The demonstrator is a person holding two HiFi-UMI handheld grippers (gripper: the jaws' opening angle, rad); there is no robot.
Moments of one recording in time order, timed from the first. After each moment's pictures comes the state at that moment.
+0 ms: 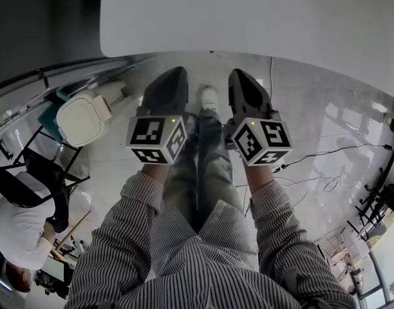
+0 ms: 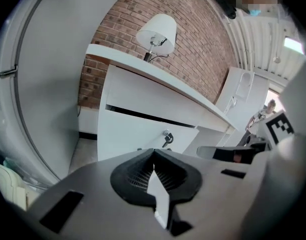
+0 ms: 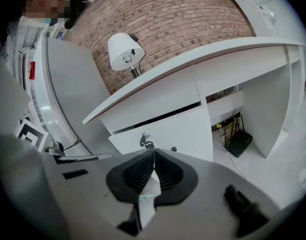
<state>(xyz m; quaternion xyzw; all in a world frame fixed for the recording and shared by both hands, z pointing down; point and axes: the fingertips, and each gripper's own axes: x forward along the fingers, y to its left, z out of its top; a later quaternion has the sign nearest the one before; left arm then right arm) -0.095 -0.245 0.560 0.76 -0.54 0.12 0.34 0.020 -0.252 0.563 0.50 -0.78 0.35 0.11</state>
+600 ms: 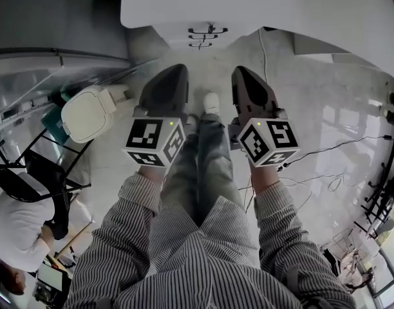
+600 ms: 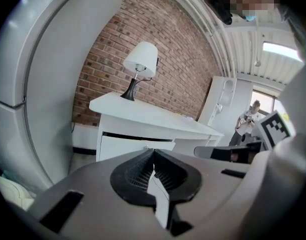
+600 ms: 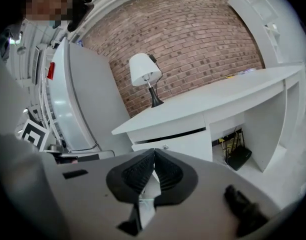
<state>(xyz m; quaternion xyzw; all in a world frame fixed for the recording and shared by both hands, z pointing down) -0.099 -0.181 0.472 0.80 -0.53 0.08 0.27 0.014 -0.186 0.478 0.50 -0.81 0.29 0.09</state>
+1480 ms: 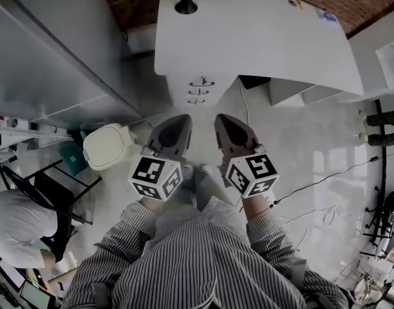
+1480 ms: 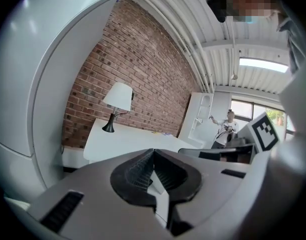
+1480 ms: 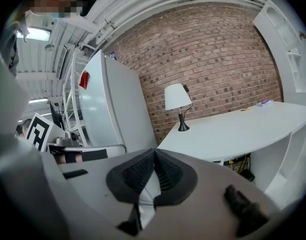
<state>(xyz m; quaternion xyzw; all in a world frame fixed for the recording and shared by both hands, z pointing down) -0.111 -0.081 0.278 0.86 -0.47 0.02 0.21 -0.040 -0.089 0.285 0.45 -0.87 0.19 0.09</state>
